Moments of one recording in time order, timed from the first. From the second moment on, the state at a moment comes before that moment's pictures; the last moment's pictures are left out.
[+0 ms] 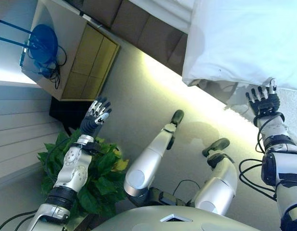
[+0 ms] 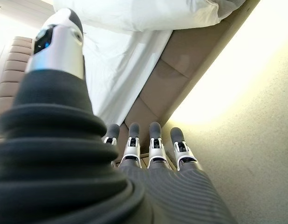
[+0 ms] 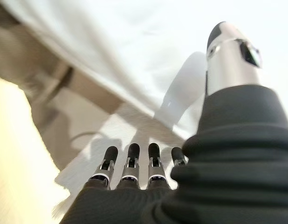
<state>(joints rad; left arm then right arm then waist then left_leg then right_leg) 0.01 0.50 -0.24 0.21 -0.89 -0.28 -0.17 -0.72 -0.67 -0.11 1.27 1.39 0.03 0.21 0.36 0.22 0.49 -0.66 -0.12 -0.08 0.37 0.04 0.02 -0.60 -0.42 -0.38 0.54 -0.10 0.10</state>
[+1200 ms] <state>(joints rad) 0.01 0.57 -0.23 0.18 -0.92 -0.32 -0.20 -0.83 -0.78 -0.14 1.30 1.52 0.09 0.33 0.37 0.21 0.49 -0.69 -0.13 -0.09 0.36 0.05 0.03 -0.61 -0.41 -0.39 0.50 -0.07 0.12</state>
